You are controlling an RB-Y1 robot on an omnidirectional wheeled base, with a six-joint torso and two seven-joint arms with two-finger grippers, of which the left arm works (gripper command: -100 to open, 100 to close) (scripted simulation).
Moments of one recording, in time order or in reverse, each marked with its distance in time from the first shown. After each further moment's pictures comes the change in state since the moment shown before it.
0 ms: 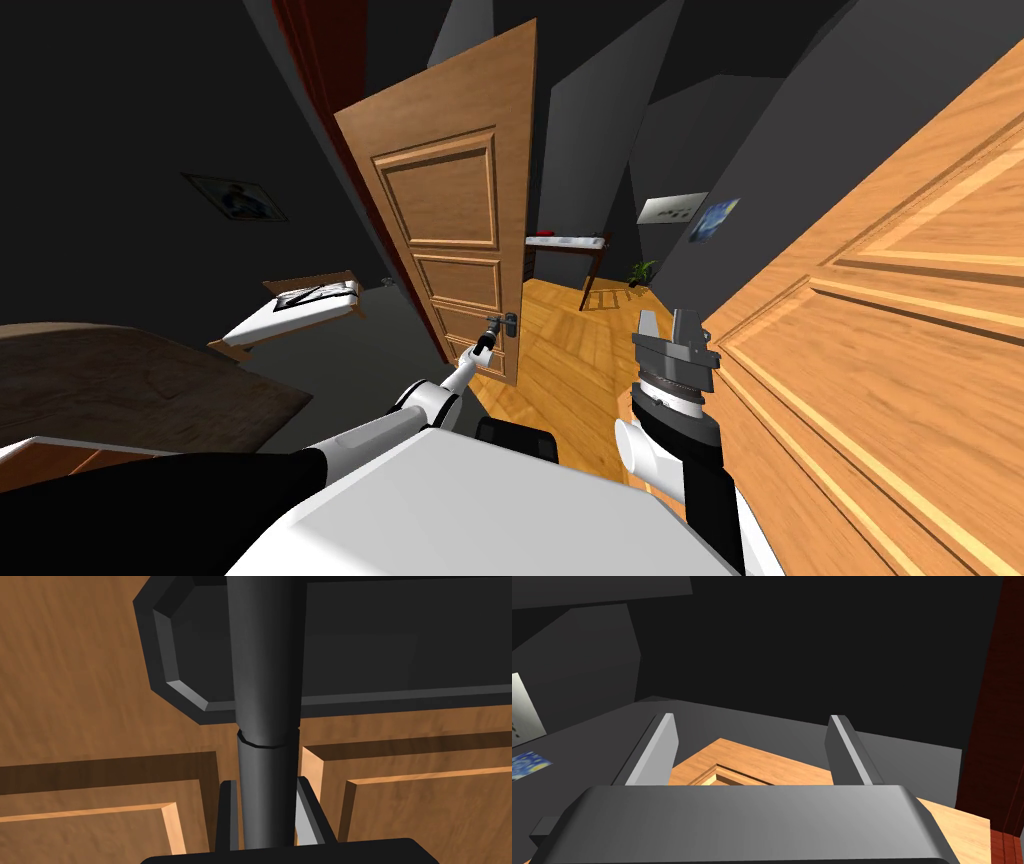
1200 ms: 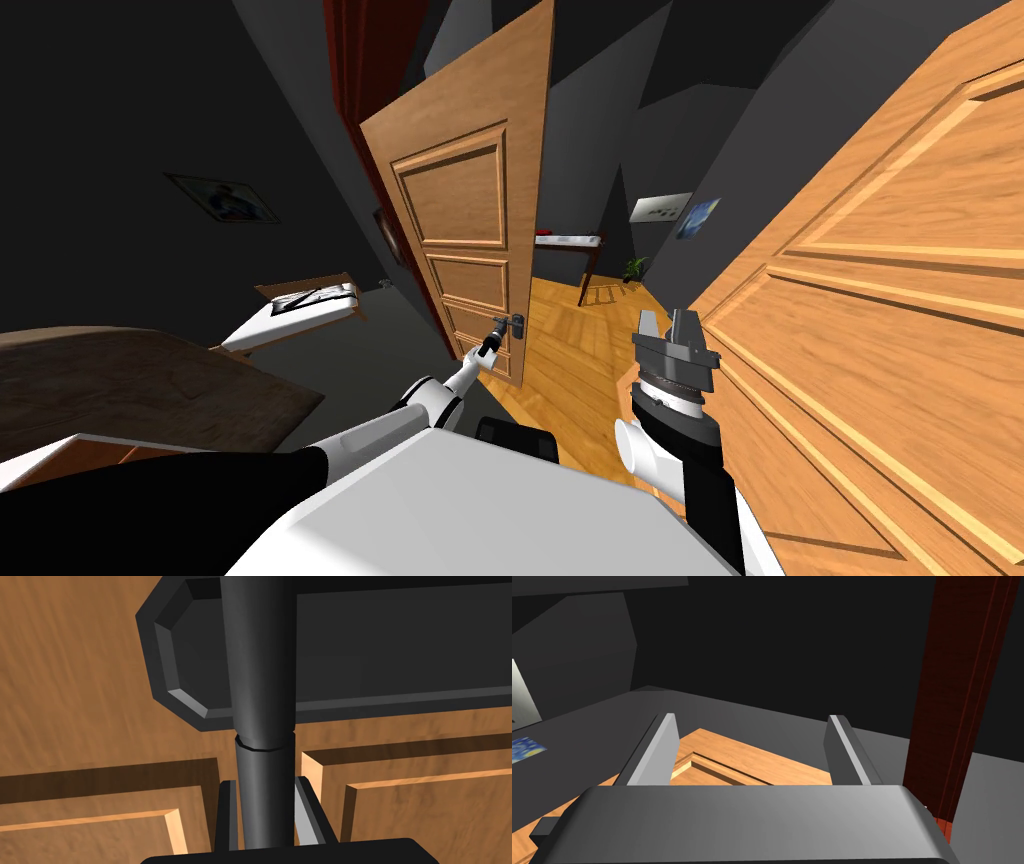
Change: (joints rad) arm -0.017 -0.005 -0.126 0.021 0.003 -0.030 0.041
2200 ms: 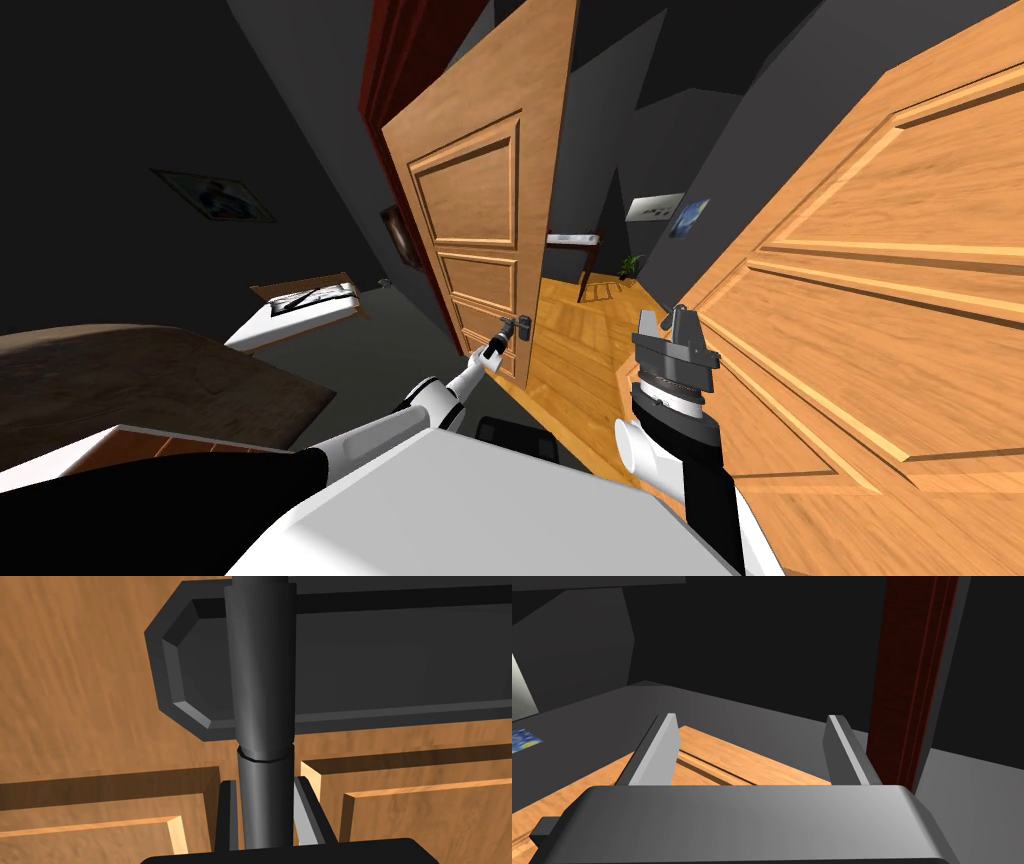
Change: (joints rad) arm 0.007 -0.019 -0.107 -0.040 0.002 0.007 0.031
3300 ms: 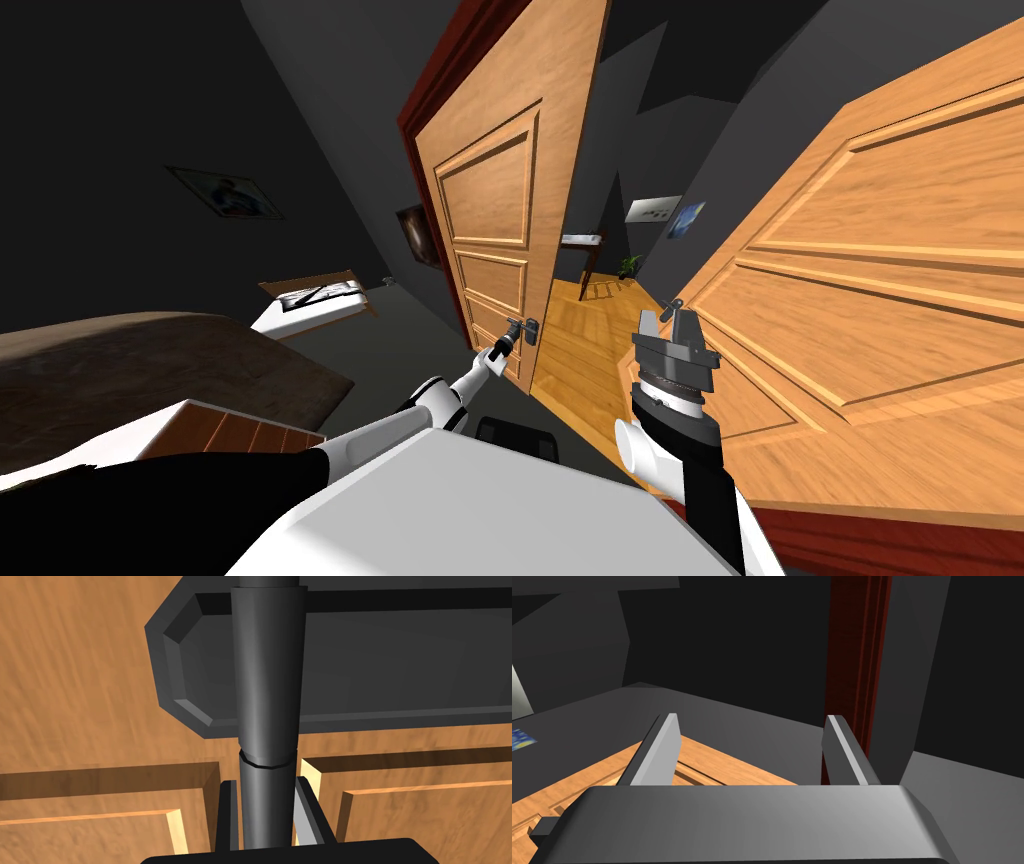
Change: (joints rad) arm -0.009 -0.027 -0.083 0.005 0.005 -0.012 0.025
